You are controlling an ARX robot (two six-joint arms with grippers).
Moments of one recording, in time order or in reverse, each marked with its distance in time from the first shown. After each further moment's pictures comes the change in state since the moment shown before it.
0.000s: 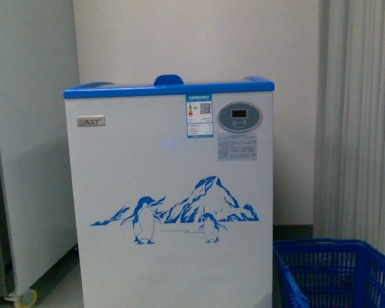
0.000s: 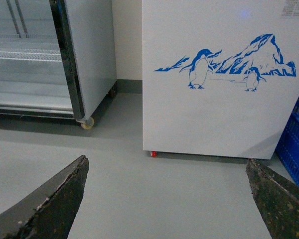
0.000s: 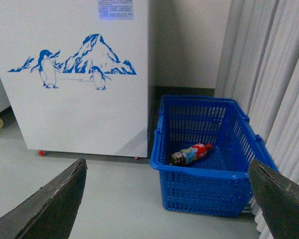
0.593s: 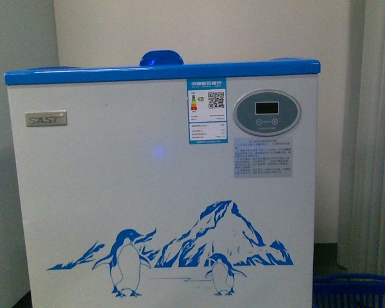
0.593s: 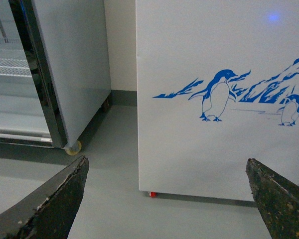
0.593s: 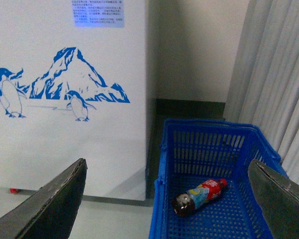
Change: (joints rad) left arm 0.000 0.000 0.000 0.000 0.000 0.000; right arm 0.000 0.000 0.000 0.000 -0.001 0.000
